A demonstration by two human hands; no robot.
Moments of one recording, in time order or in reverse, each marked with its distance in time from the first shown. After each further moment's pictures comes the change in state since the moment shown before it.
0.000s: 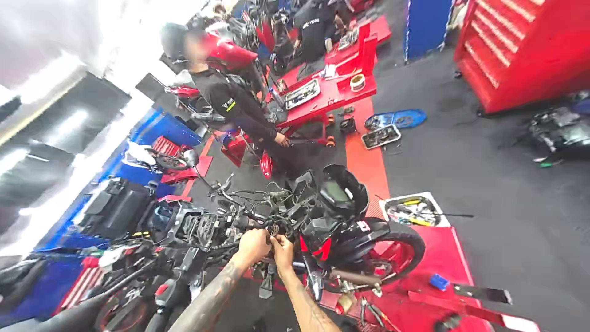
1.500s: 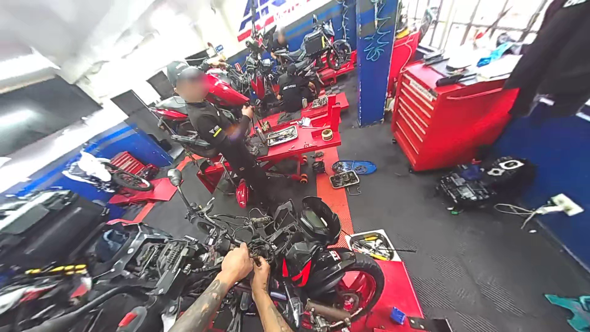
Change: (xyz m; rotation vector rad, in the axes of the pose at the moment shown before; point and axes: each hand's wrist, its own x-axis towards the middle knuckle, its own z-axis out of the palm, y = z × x) left_hand 0.010 0.000 -0.007 -0.215 0.054 -0.098; right_hand 0.016 0.008 0.018 -0.031 0.067 -0.102
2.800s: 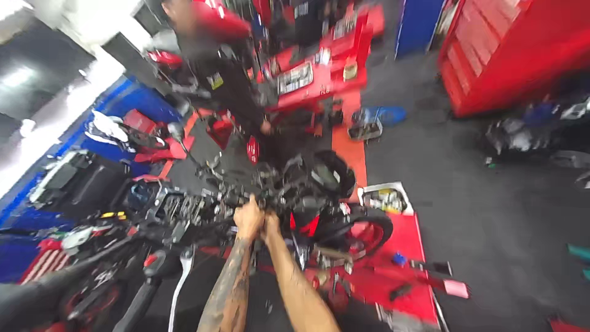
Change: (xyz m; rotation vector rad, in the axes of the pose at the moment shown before) left_hand -0.023 0.030 0.002 -0.110 0.159 -0.174; right_hand -0.052 -0.167 -0.029 0.176 -0.046 0.543
